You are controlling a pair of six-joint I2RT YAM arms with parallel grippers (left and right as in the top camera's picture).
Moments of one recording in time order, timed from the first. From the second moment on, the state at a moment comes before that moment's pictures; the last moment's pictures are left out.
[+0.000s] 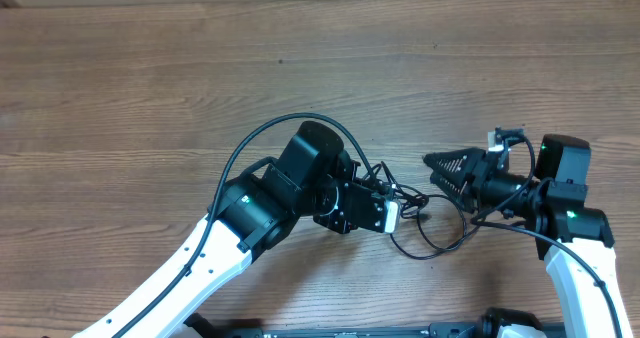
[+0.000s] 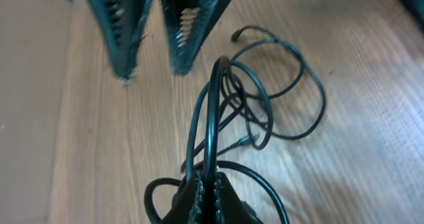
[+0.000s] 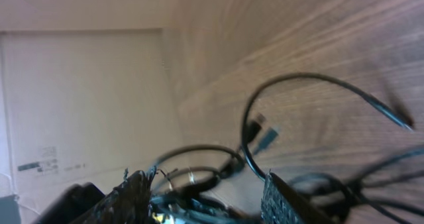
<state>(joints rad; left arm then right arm) -0.73 1.29 1.09 -0.57 0.40 1.03 -0.16 1.07 0.70 -0.52 -1.02 0.74</state>
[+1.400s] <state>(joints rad) -0.73 1.29 1.09 -0.33 0.35 0.99 0.13 1.07 0.70 -0.75 -0.79 0.54</state>
